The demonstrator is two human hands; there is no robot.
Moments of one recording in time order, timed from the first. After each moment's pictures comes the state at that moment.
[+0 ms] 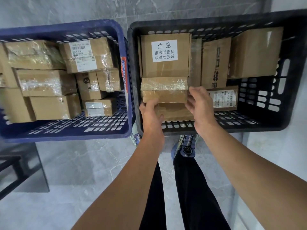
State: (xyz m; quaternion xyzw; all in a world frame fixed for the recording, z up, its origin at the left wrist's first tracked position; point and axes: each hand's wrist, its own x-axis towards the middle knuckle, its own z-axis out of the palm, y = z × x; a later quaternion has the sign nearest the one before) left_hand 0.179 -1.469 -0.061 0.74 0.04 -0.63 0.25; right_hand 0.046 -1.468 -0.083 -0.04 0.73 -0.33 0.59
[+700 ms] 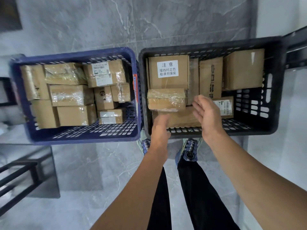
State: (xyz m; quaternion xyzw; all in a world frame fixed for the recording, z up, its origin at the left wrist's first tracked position) left_hand 0.182 -1.462 0.017 0.72 -0.05 -0.68 0.15; right_hand 0.036 -1.469 -0.025 -0.04 0.73 -0.34 0.59
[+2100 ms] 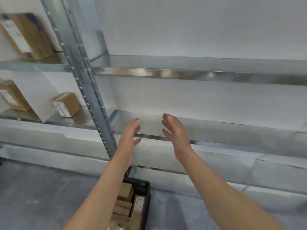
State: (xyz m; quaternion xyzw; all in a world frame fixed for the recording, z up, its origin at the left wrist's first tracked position) left_hand 0.048 -1.391 0.680 0.12 -0.65 -0.75 0.05; right_hand 0.020 -1.225 0.674 -0.02 0.61 -0.79 0.02
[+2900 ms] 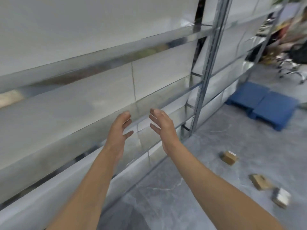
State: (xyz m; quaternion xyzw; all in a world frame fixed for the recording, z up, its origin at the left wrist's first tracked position) left_hand 0.102 -0.882 0.700 -0.15 -0.64 -0.71 -0.27; right_hand 0.200 -0.756 0.672 0.22 0.55 -0.74 -0.30
